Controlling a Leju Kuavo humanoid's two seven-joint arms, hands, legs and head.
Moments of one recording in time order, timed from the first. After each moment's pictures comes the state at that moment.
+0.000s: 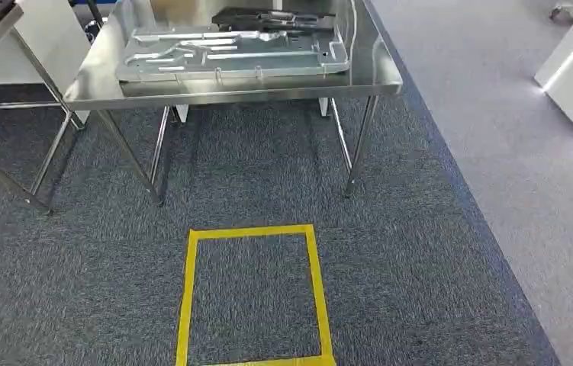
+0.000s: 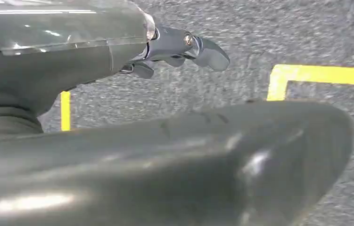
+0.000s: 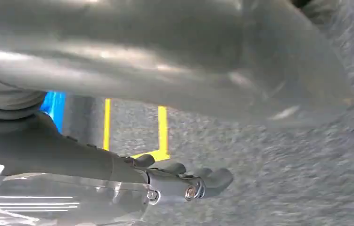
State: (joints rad) left arm -0.10 -0.06 1.28 -0.21 -1.09 -0.06 -0.36; right arm -0.09 0.13 -1.20 -0.20 1.11 -0.03 0.08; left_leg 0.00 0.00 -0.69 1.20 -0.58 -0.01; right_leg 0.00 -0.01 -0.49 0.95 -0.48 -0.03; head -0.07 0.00
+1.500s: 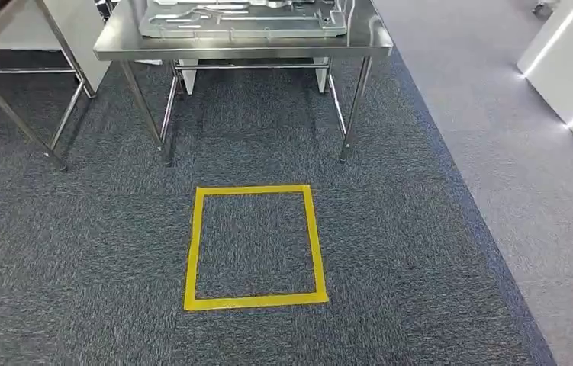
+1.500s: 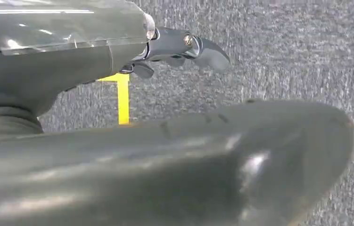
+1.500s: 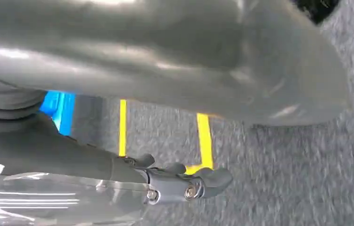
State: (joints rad) left arm -0.11 -0.06 1.26 -0.21 -1.12 -0.04 -0.33; right arm -0.08 0.14 -1.20 -0.20 1.07 0.03 0.01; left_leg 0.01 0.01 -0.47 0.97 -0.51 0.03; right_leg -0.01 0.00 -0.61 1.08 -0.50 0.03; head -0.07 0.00
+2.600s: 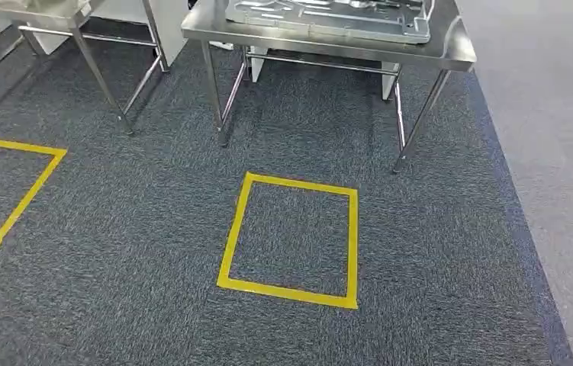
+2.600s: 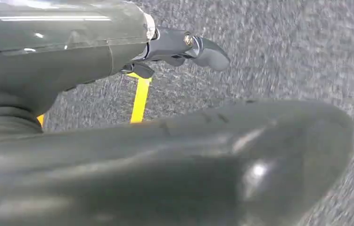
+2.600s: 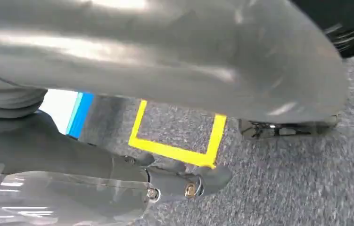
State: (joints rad) left arm -0.11 -0.06 1.24 -0.21 -1.12 -0.04 -0.34; right arm -0.08 0.11 -1.15 -0.20 1.17 0.08 0.05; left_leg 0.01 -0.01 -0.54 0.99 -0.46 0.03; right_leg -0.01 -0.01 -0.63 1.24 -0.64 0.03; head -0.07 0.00
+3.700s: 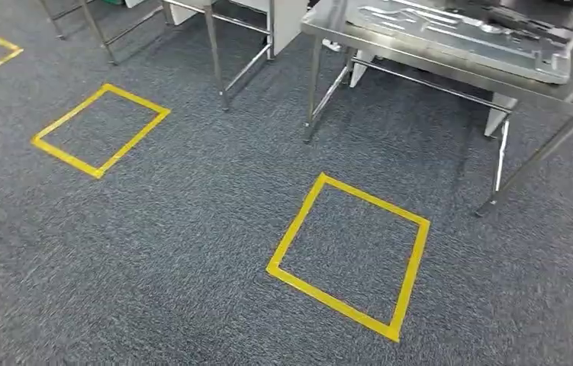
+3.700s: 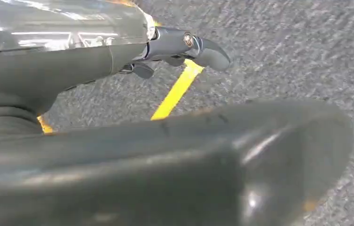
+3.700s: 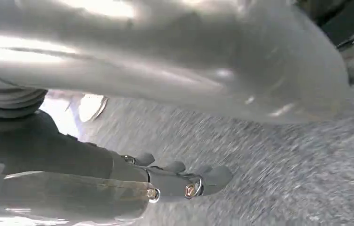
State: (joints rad) left arm -0.09 -0.09 1.26 -0.21 -1.09 -0.04 -0.35; right arm -0.06 0.05 -1.05 -0.20 1.29 0.01 0.05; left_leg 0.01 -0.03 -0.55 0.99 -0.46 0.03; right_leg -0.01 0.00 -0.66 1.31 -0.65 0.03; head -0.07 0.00
